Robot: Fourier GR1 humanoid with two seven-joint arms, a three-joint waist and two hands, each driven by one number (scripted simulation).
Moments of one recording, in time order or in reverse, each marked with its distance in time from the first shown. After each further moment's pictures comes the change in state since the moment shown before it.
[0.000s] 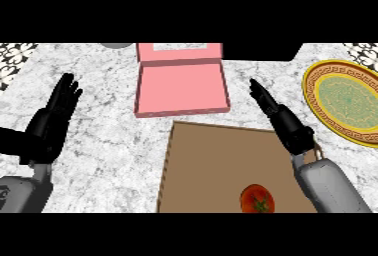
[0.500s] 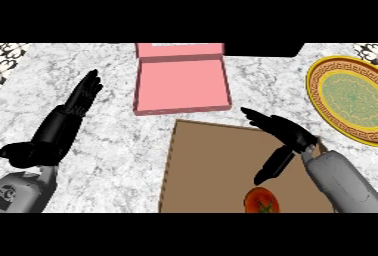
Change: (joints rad) left arm -0.042 0.046 -0.104 -0.076 -0.083 -0.109 -0.047; right arm -0.074 -0.141 0.125 0.140 -0.057 0.351 0.315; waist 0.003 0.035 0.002
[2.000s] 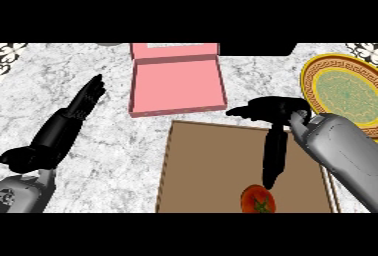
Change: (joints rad) left arm 0.026 -0.026 0.038 -0.014 -0.053 -0.105 0.007; right arm -0.342 -0.092 0.160 -0.228 -0.238 0.289 0.787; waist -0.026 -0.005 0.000
